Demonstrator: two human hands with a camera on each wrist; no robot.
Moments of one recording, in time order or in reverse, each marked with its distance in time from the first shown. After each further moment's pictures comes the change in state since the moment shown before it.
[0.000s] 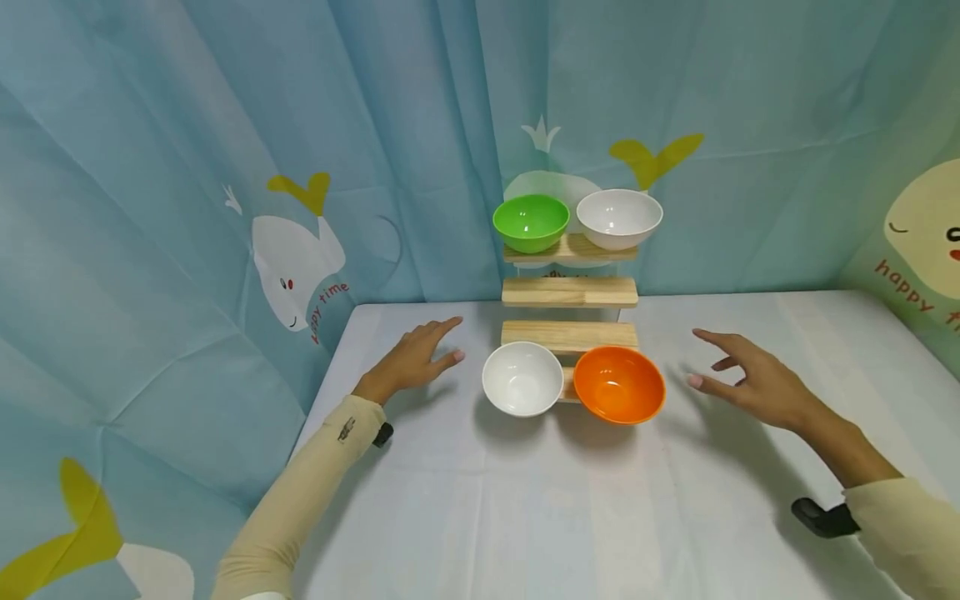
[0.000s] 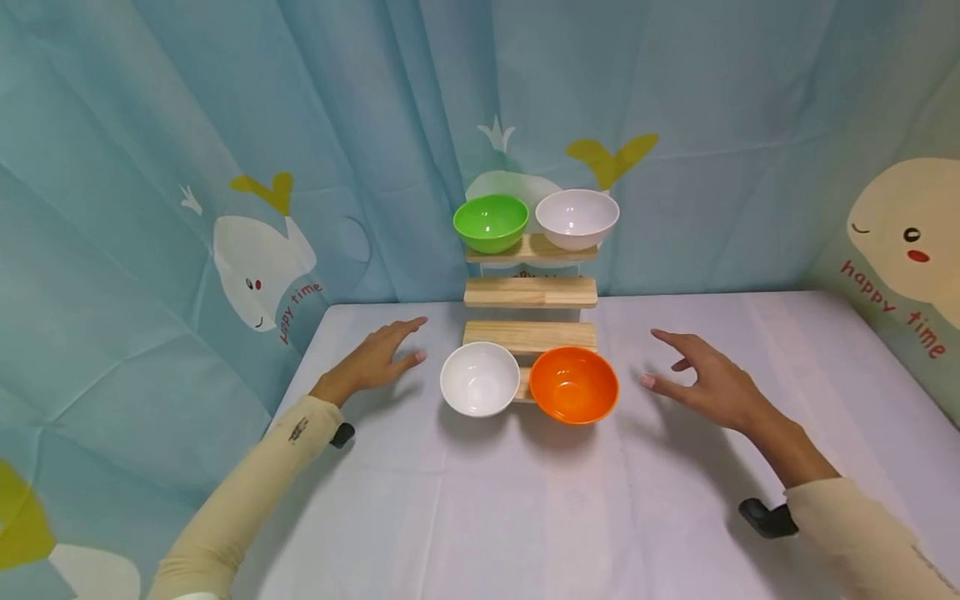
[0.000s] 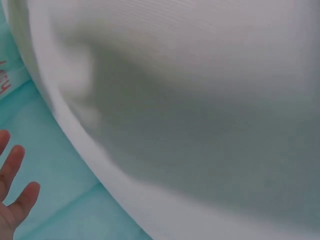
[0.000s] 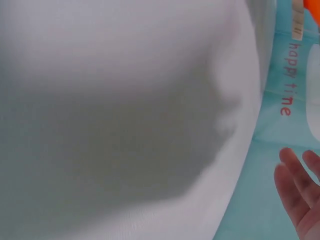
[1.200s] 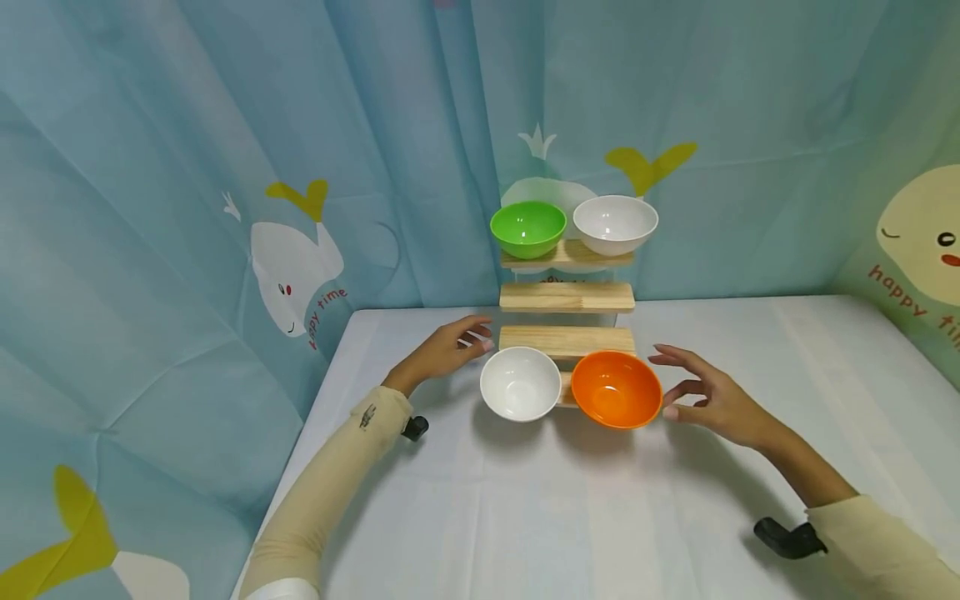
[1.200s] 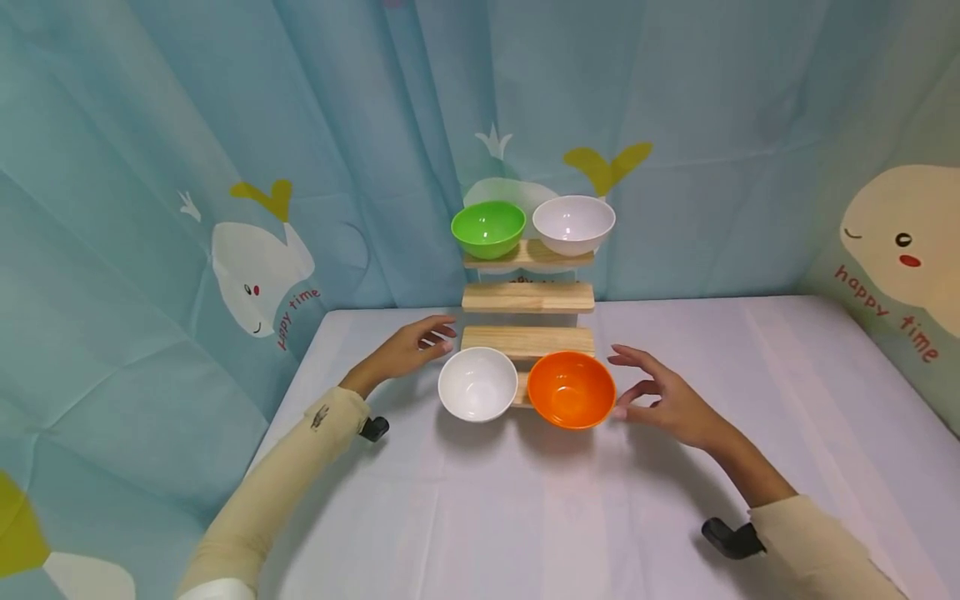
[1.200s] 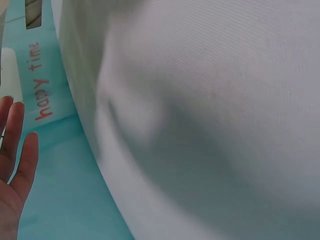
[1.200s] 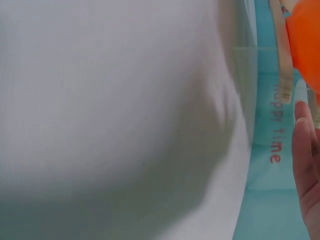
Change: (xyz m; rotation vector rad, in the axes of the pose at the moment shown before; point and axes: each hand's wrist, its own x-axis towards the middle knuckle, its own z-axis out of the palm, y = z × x) left_hand 0.039 0.039 0.002 -0.431 -0.023 0.058; right_hand -0.004 -0.027 0.035 0.479 -0.074 -0.187
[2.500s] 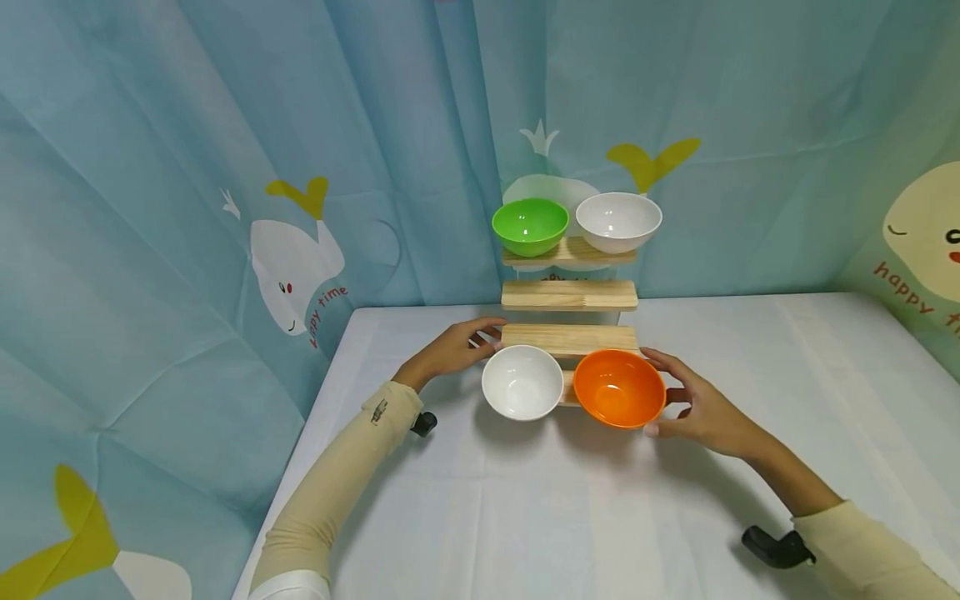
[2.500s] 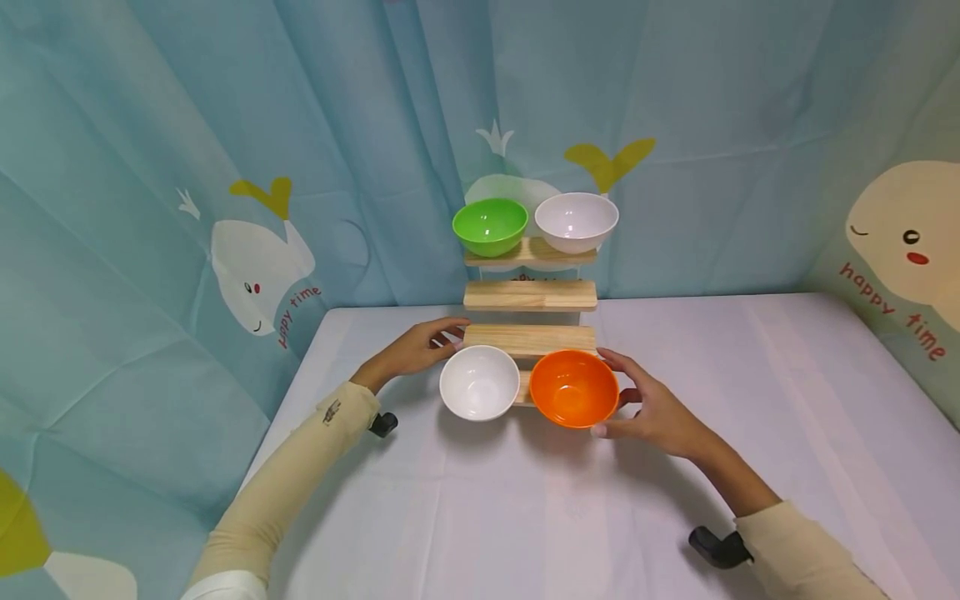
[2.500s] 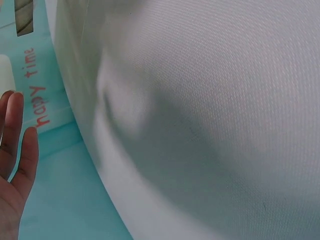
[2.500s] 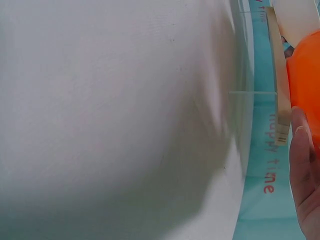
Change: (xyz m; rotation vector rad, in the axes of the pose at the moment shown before) left_hand 0.013 0.000 0.008 0.040 -0.061 -0.007; right_hand 0.005 -0.012 0.024 0.020 -0.024 0.072
